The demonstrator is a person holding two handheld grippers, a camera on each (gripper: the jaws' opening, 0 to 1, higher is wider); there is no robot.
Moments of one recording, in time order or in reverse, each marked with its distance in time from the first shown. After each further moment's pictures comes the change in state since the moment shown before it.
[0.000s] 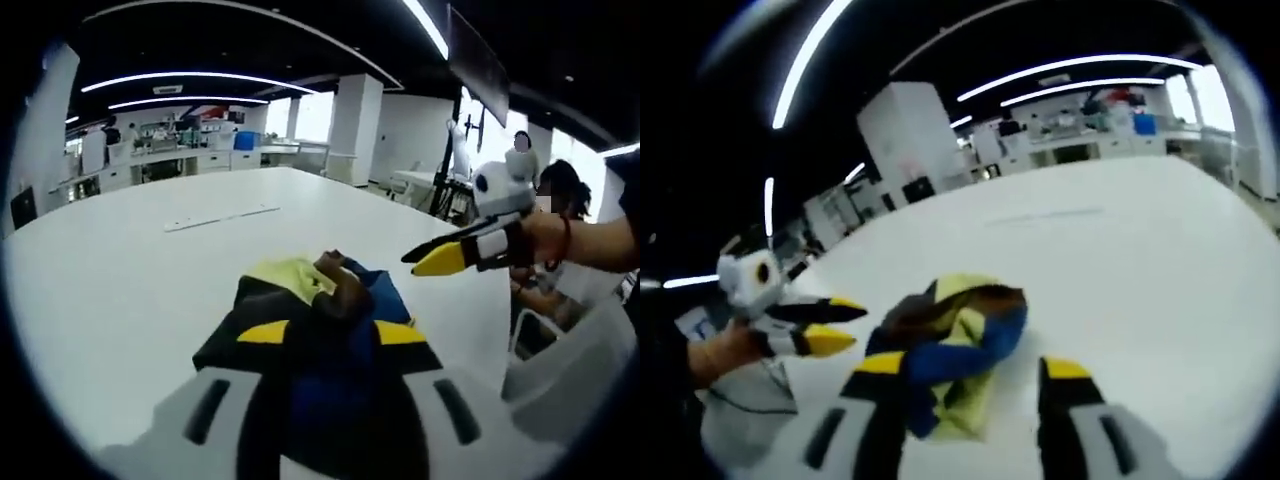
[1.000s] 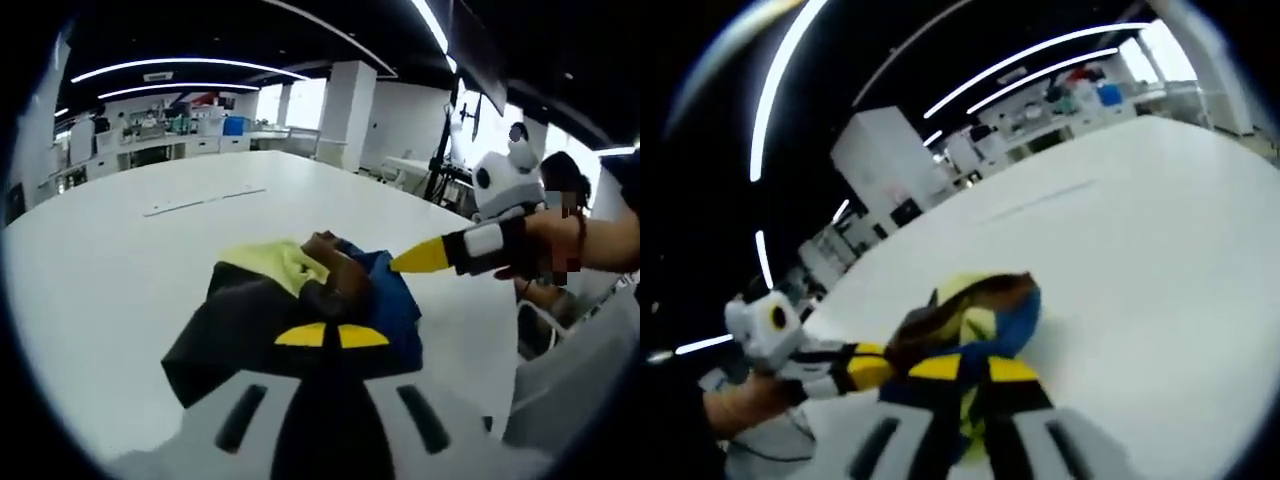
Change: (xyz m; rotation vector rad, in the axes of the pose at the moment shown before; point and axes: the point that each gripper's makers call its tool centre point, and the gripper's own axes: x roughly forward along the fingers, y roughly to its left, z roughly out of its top) left arm 0.028 -0.007 -0.012 0.000 0.049 -0.047; right arm 0.020 0.009 -0.005 0.190 -0.059 0.015
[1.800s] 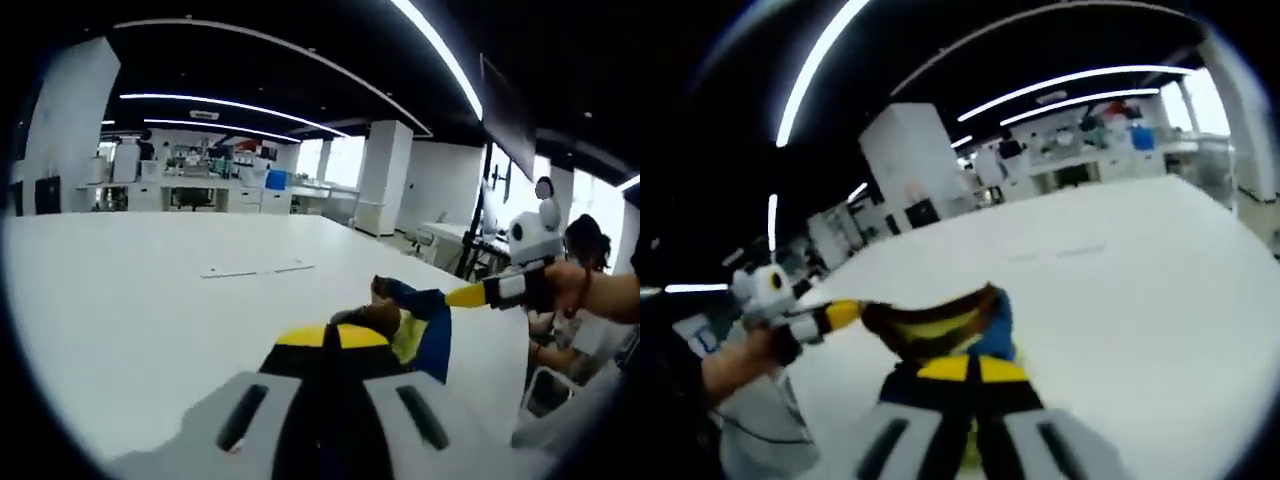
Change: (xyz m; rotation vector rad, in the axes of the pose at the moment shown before) left arm -0.058 0.060 0.097 -0.088 -0.290 0.172; right arm -0.035 0.019 0.078 -0.248 -0.029 0.012
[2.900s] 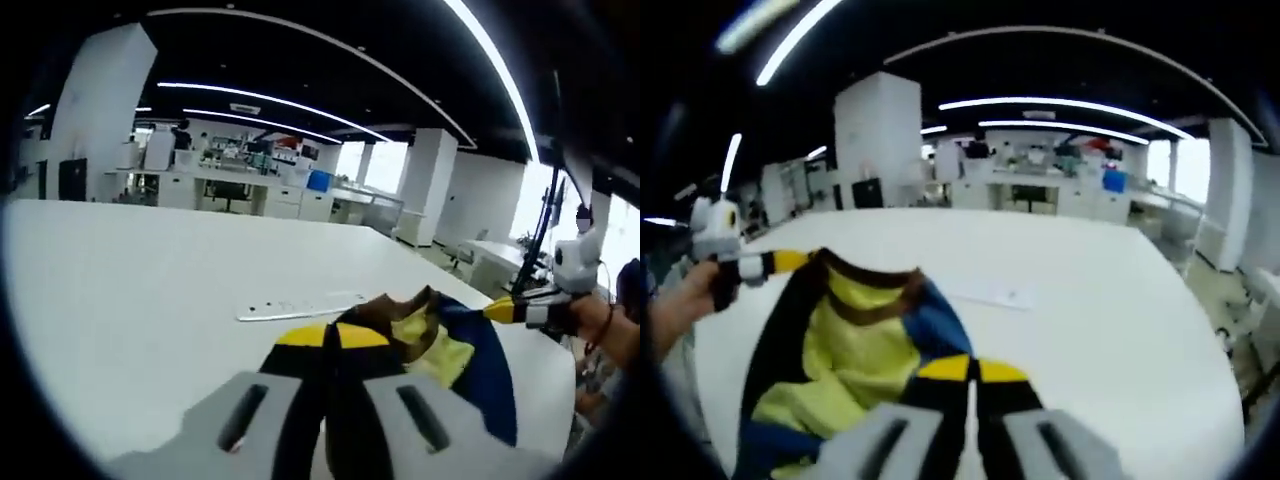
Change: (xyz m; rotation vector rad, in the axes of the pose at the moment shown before) left arm 0.132 0.111 0.027 -0.073 0.015 0.159; right arm 0.092 -0.138 0.063 -0.198 0.049 -0.309
